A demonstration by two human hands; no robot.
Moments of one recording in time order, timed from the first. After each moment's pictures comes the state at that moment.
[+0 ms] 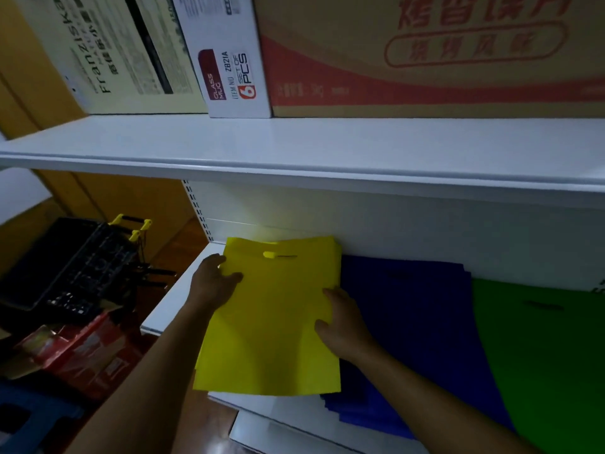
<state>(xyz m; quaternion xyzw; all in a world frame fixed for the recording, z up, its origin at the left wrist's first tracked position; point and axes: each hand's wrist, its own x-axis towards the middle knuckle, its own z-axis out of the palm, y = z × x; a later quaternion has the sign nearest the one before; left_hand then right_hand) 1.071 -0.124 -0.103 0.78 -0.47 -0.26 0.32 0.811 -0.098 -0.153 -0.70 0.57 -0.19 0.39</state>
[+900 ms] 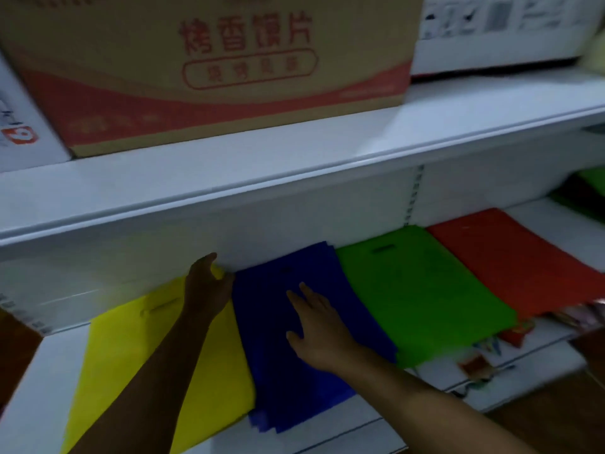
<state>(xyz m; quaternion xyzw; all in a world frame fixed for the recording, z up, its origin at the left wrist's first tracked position) 0.898 -0.177 -0.089 0.62 -0.67 -0.27 0.29 0.730 -0.041 -0.131 -0.64 0.70 -0.18 0.24</state>
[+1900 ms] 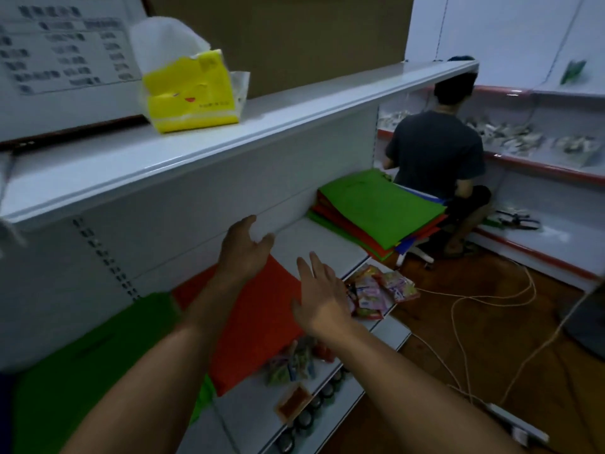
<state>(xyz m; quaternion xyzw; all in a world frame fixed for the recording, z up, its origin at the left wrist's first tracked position) 0.259 0.026 -0.029 0.36 -0.83 -0.34 0.24 0.202 0.170 -0.084 -0.43 0.87 -0.22 0.08</state>
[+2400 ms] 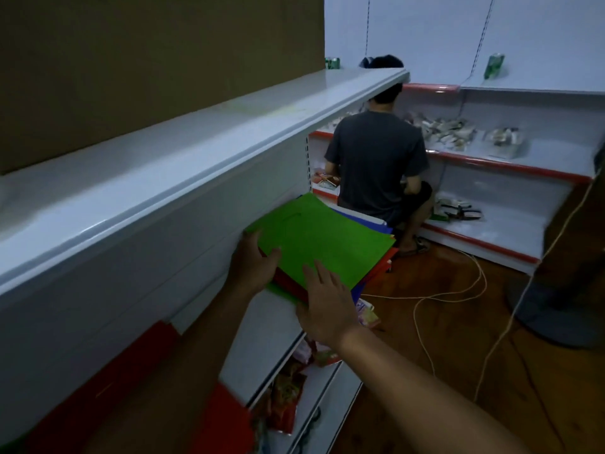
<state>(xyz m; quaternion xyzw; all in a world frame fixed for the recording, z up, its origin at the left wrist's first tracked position) -0.001 0.021 -0.045 0.28 -0.87 -0.38 0.15 -0.029 0.175 -0.098 -0.34 0.90 -0.24 0.08</state>
